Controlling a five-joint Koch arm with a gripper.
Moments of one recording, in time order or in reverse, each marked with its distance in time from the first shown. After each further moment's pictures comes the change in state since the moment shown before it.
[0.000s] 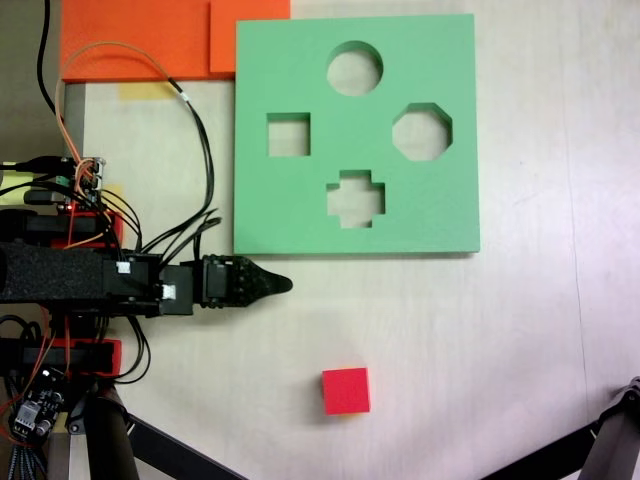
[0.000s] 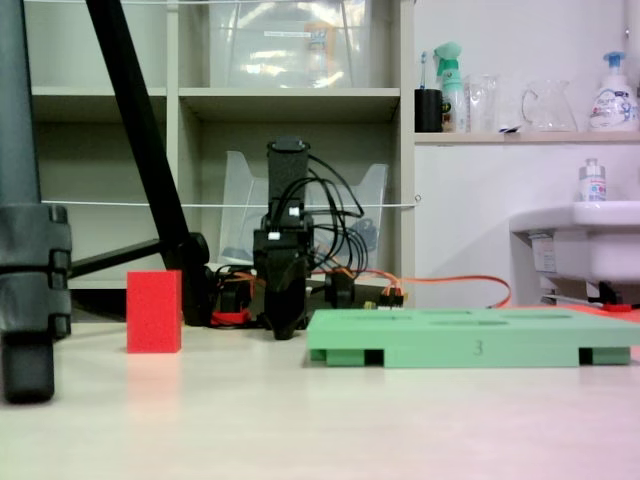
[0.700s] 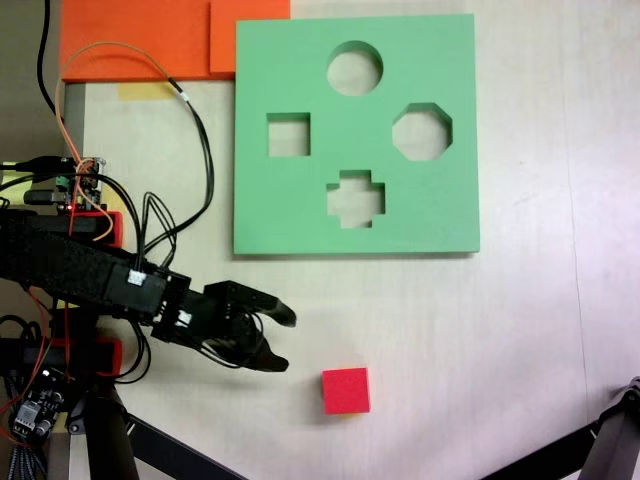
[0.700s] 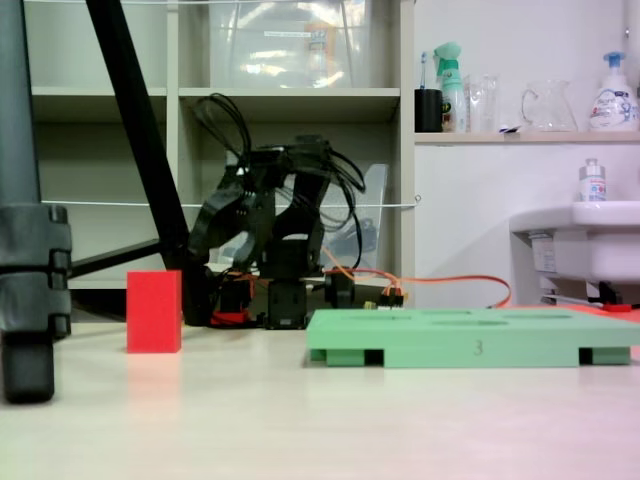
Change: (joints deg) arm 20.5 -0.1 -39.4 43.5 72.9
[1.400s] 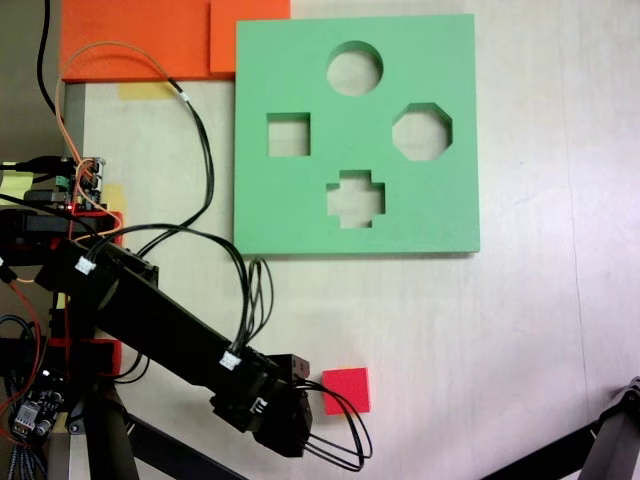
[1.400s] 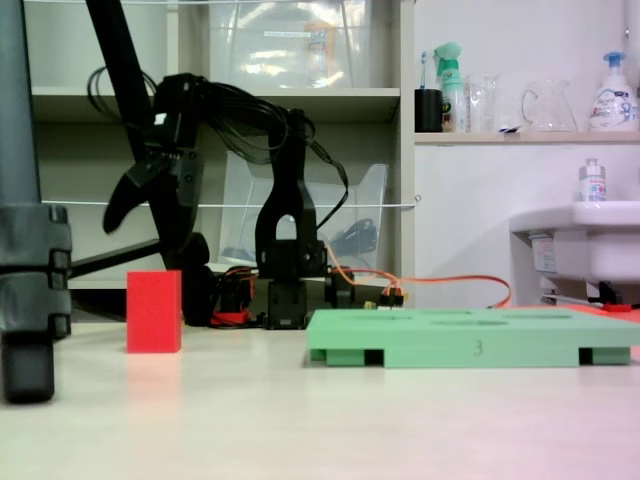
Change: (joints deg) arm 13.6 -42.9 -57.3 43.9 -20.5
